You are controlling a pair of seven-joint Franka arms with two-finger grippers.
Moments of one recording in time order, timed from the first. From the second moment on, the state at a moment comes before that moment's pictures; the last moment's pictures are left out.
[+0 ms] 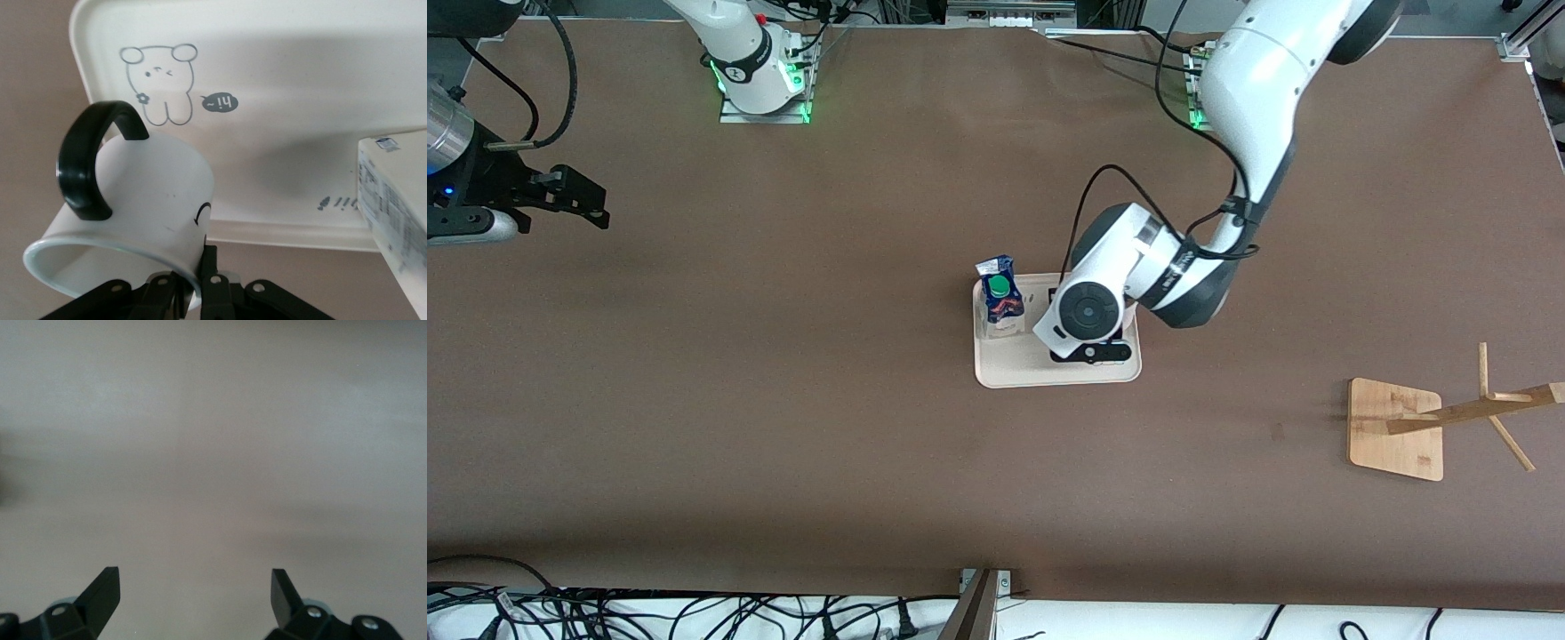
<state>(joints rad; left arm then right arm) -0.44 0.84 -0.21 -1.25 0.02 1.63 -0.67 0.04 -0.01 0.00 -1.66 -0.02 1.64 -0.05</state>
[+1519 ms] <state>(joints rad) -0.39 0.80 -0.19 -1.19 0.03 1.60 -0.67 0.04 -0.01 0.00 -1.66 -0.02 1.64 -0.05</state>
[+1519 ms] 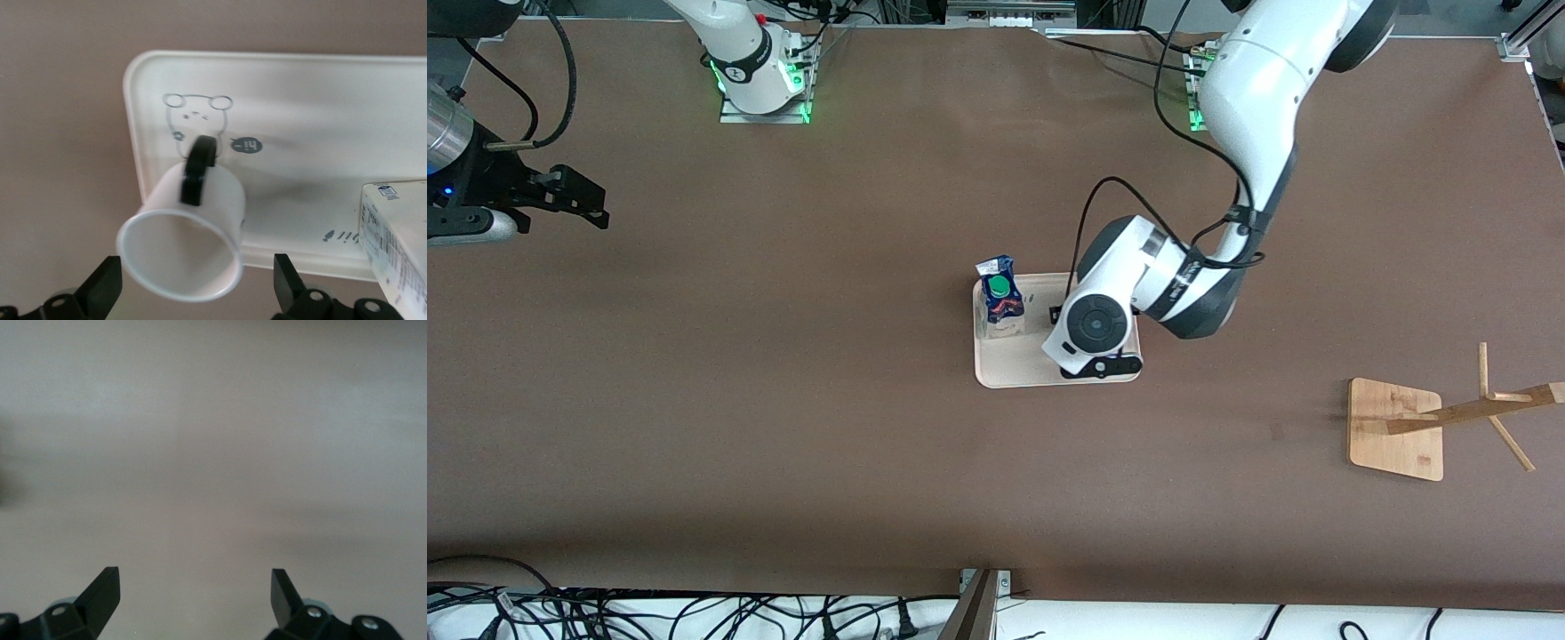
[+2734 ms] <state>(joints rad) -0.03 0.36 -0.17 -1.17 0.10 1.52 -0.17 0.04 -0.01 0.00 -1.66 -0.02 1.64 -0.05</state>
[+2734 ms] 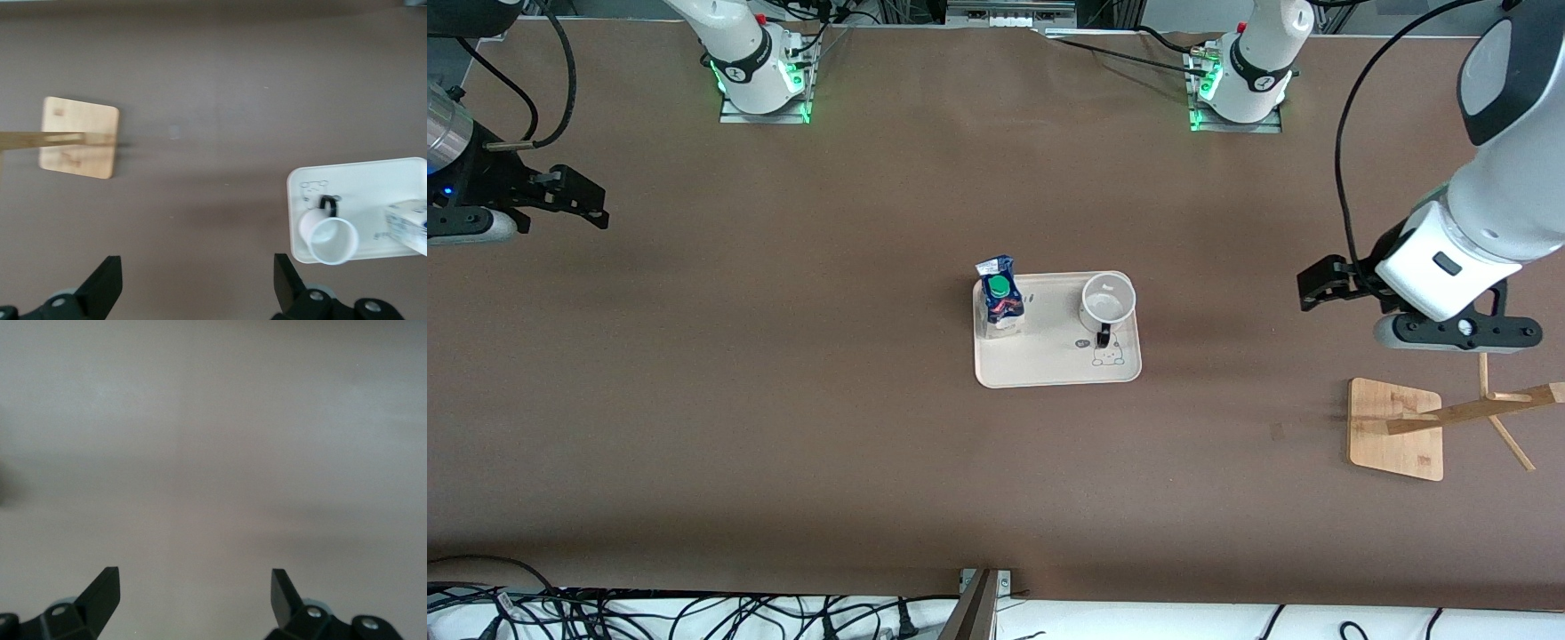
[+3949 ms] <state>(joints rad) 0.05 0.02 -0.20 -1.64 0.10 1.71 -0.07 0.04 -0.01 0.00 -1.66 -0.02 1.64 -0.05</state>
